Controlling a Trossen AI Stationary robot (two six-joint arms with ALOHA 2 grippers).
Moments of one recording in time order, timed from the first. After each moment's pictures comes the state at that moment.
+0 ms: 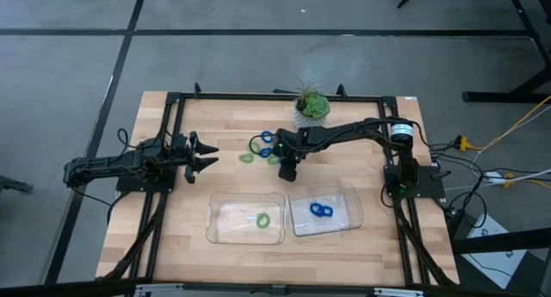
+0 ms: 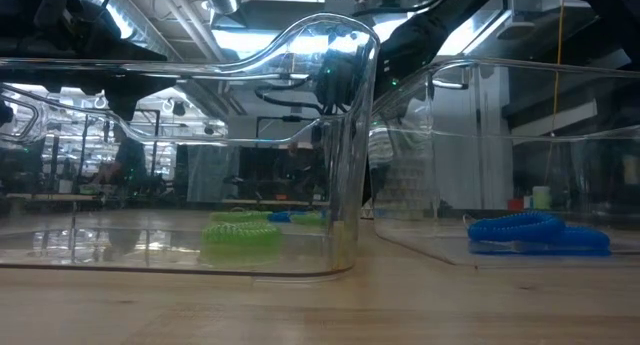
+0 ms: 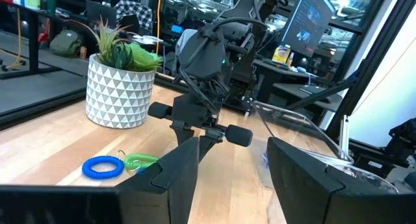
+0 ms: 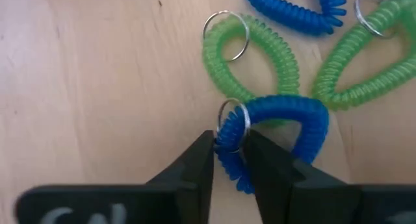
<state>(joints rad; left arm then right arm) 0.14 0.00 0.01 0.03 -0.01 -0.31 -0.18 2.01 1.29 -0.43 -0.09 0.07</state>
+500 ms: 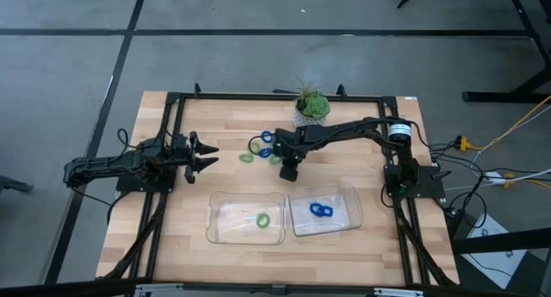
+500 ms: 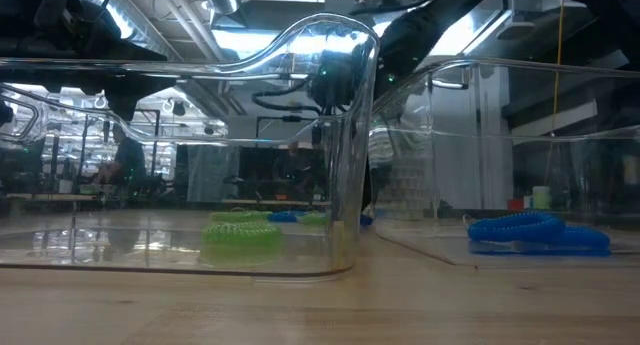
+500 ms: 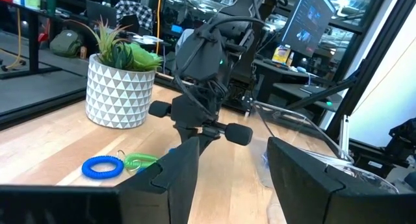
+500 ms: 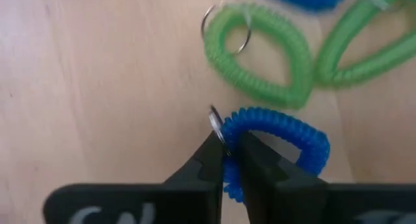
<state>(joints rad) 0.14 0.00 0.01 0.03 -0.01 -0.31 -0.18 2.02 1.35 -0.55 -0.10 0.07</state>
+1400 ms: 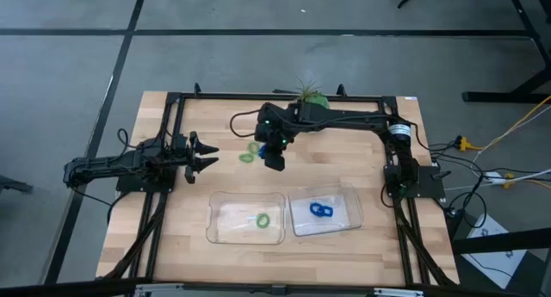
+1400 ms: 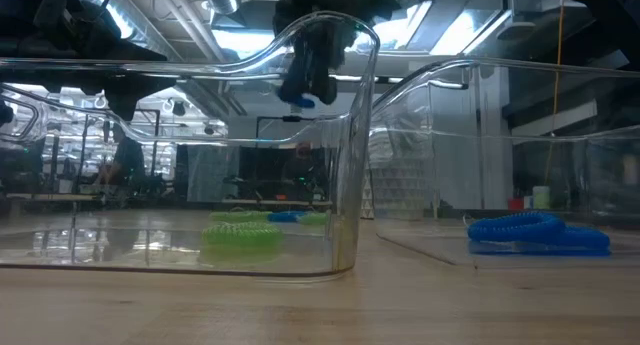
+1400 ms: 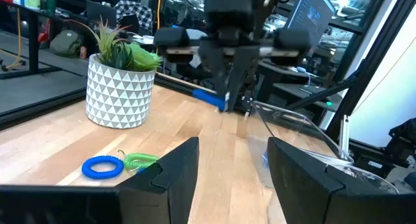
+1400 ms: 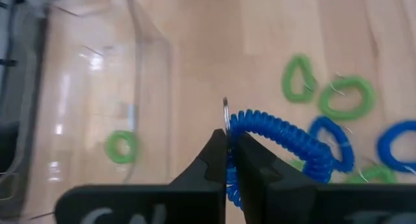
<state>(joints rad) 0.14 0.00 0.01 0.03 -0.01 -0.31 -0.18 2.02 1.87 -0.83 -0.33 -0.01</state>
